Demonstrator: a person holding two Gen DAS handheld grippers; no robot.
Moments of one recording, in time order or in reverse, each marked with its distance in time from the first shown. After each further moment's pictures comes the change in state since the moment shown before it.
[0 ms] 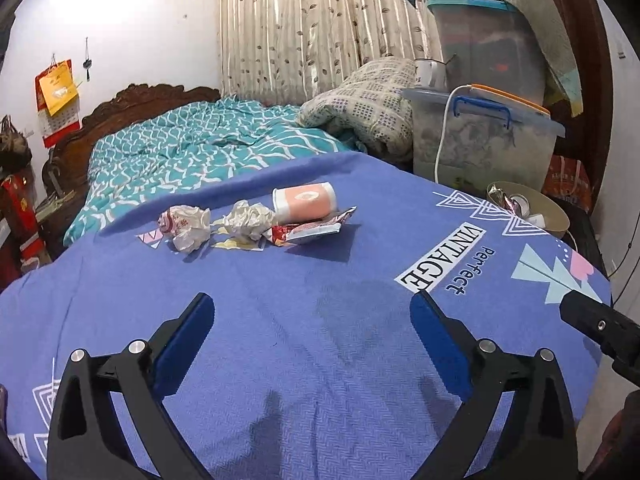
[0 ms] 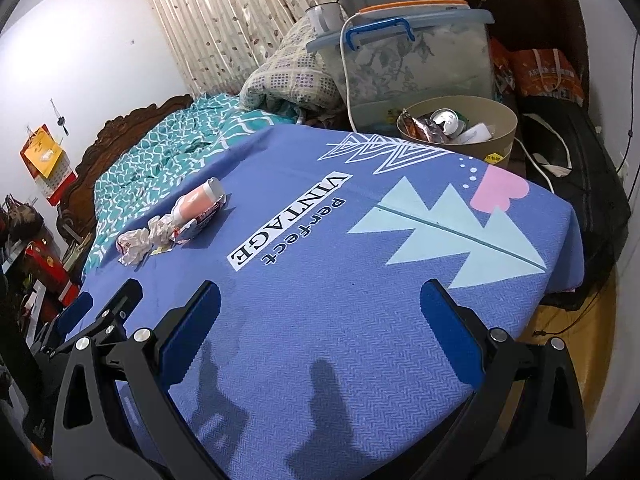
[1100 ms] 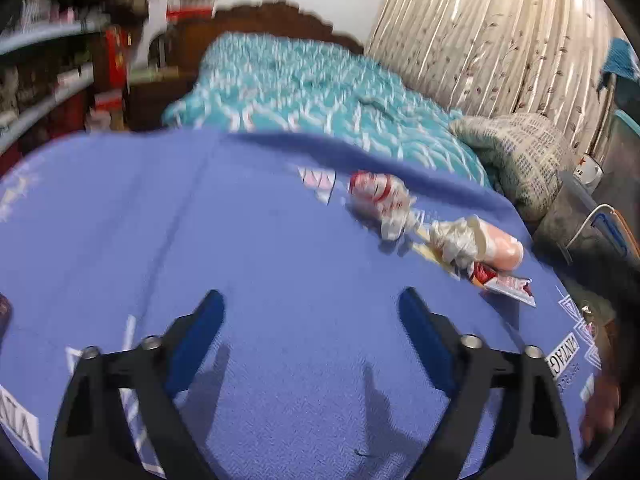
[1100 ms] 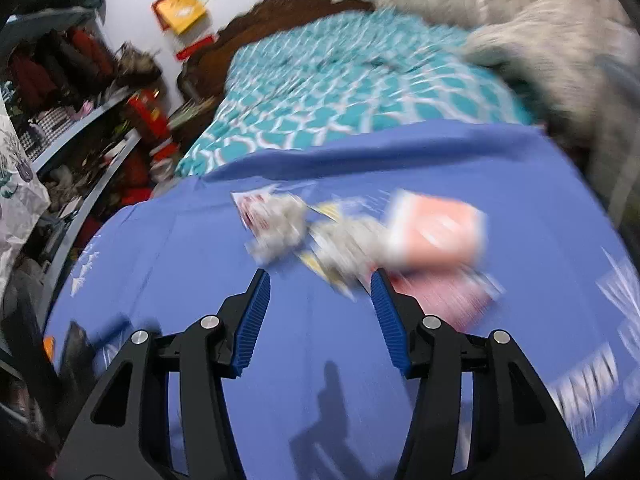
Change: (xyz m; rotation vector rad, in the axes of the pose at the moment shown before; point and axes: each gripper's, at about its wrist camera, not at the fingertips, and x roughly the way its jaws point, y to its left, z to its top) left arm 0.031 0.191 -0.016 -0.534 0.144 0.178; right arm 0.197 0.266 0.086 -0.513 0.377 0.442
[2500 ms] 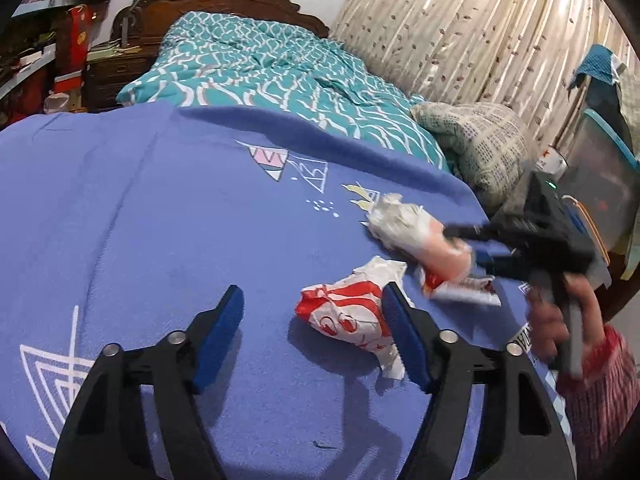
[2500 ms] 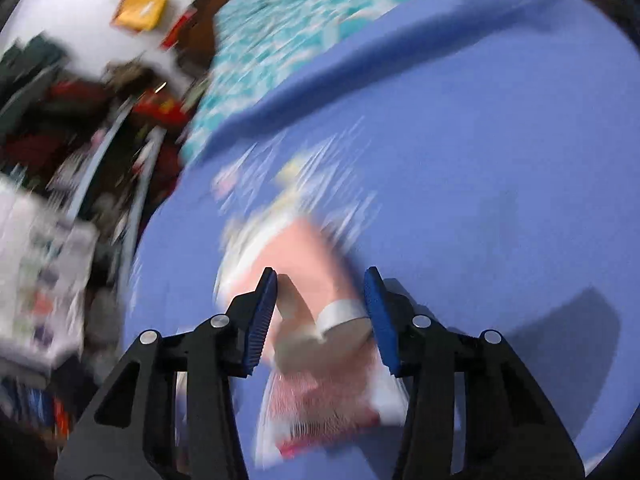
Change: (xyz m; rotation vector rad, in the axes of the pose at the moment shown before) left arm 0.009 -0.006 -0.005 0.027 0.047 -0.160; right arm 0.040 -0.070 -0.040 0.236 0.282 0.299
